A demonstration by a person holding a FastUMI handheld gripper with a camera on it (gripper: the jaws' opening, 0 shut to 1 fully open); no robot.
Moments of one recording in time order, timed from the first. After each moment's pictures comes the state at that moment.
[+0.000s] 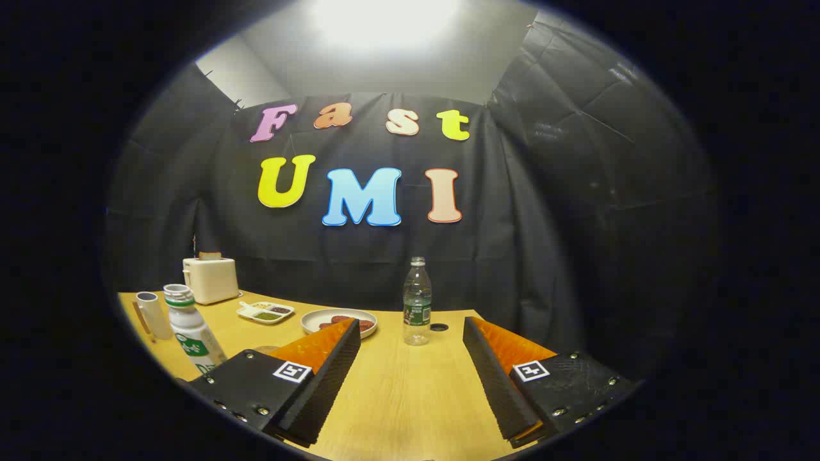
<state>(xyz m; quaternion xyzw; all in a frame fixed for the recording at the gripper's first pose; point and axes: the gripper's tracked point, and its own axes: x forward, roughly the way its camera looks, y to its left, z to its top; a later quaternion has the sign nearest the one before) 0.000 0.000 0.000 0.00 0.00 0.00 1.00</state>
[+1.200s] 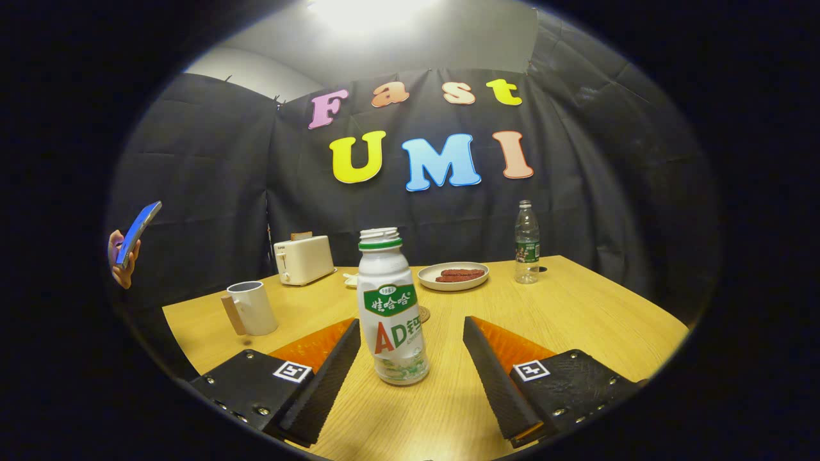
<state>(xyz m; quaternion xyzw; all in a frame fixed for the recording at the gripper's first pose) -0.077 0.182 -0.073 0.03 0.08 0.13 0.99</state>
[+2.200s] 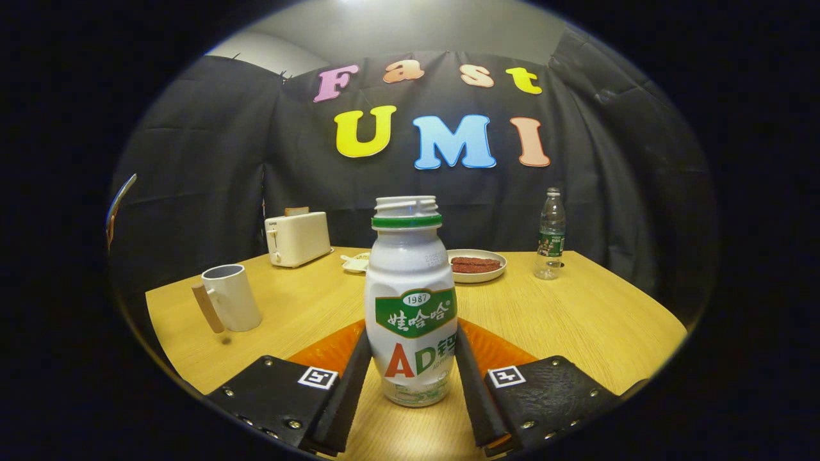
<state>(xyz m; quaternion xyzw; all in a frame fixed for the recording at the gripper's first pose) -0.027 0.221 -0.094 -0.01 0.12 0.13 0.99</state>
